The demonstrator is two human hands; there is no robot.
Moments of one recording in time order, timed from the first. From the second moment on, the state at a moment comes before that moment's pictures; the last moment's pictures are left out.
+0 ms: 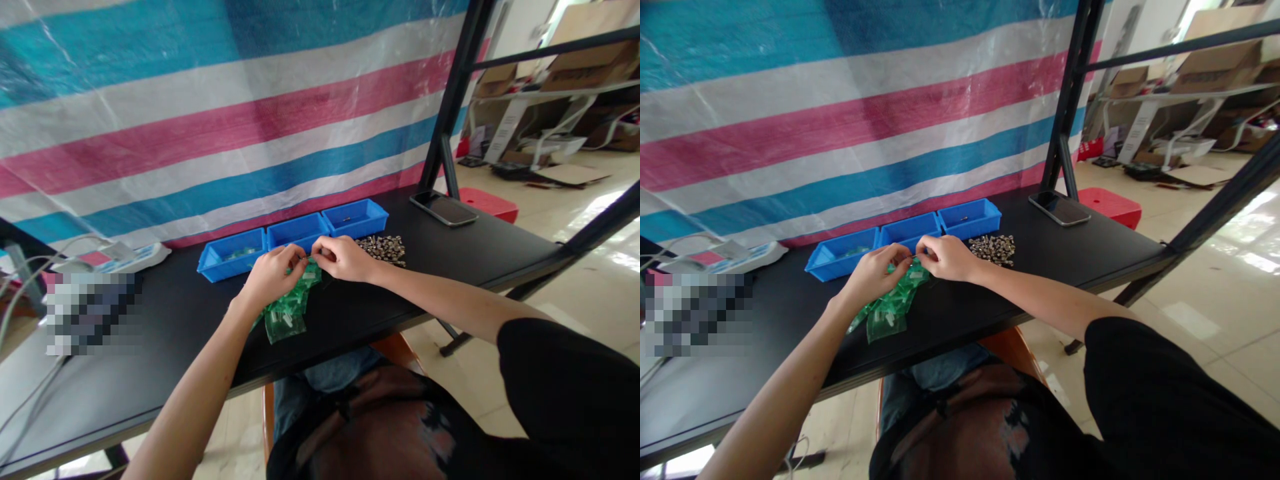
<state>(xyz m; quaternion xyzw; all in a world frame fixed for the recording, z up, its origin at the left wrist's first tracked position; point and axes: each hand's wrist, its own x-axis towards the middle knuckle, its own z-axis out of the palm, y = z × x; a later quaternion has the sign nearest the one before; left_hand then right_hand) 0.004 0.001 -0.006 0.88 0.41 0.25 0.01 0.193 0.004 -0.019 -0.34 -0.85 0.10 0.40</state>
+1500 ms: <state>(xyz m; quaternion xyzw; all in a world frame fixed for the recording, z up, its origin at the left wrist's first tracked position) 0.005 0.002 -0.008 0.88 0.40 0.26 0.02 0.194 0.003 -0.019 -0.34 -0.84 0.09 0.41</state>
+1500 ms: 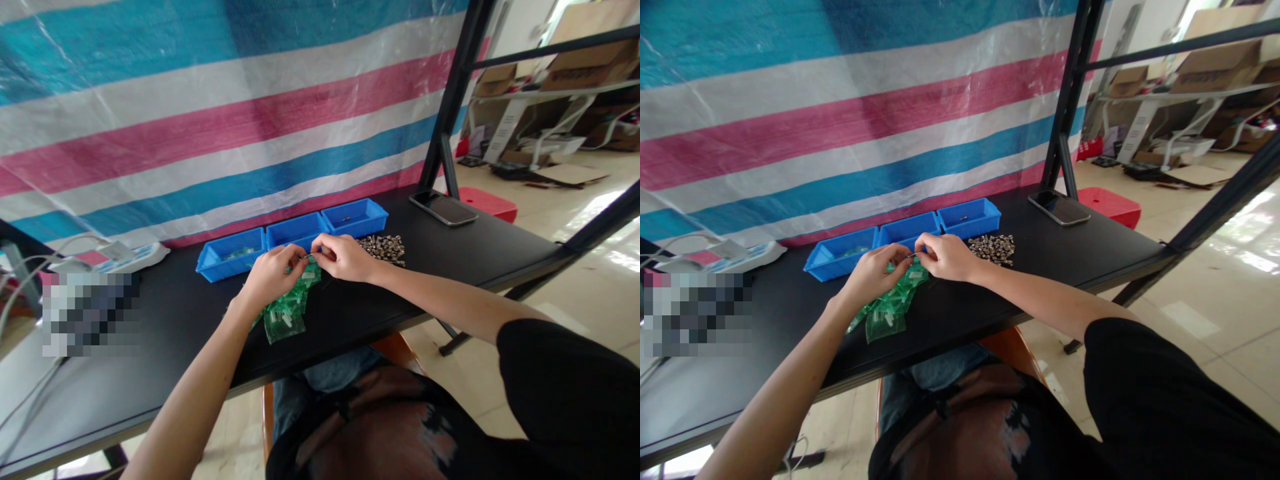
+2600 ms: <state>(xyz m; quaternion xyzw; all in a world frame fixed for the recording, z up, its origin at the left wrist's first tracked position) 0.005 0.001 -0.007 0.88 0.39 0.27 0.00 0.193 0.001 -0.018 -0.35 -0.84 0.08 0.41</state>
